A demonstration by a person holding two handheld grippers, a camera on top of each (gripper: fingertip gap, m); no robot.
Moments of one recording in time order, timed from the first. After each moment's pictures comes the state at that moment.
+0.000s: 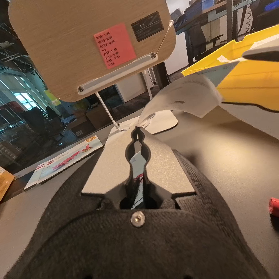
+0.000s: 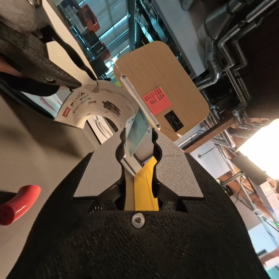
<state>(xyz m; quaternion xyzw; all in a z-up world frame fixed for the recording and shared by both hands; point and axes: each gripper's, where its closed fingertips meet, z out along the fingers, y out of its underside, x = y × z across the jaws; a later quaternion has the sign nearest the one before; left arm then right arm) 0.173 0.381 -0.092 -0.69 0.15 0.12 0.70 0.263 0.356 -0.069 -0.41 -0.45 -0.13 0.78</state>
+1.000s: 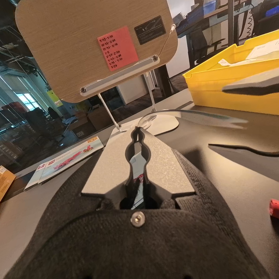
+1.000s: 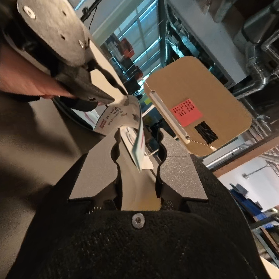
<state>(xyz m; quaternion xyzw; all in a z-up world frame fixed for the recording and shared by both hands) 0.172 0.379 -0.090 -0.68 0.14 0.12 0.71 0.238 0.338 -0.088 -0.41 -0.51 -0.02 0.75</state>
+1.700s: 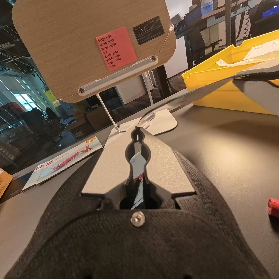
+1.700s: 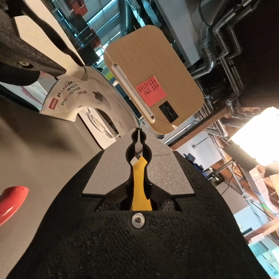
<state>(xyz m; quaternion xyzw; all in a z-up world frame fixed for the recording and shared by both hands) 0.173 0.379 -0.091 -0.68 0.14 0.12 0.71 0.276 0.367 -0.068 -0.44 -0.42 -0.16 0.78</state>
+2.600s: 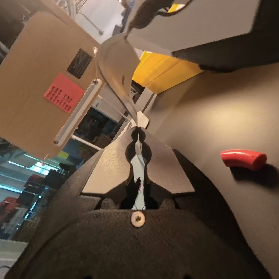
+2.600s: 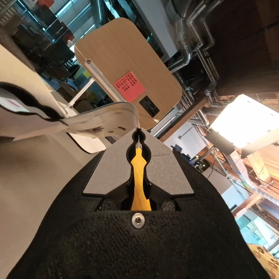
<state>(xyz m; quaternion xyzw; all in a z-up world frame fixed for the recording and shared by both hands) 0.241 0.368 -0.118 -0.61 0.39 0.21 0.65 0.299 0.370 -0.047 -0.44 -0.36 -0.18 0.80</state>
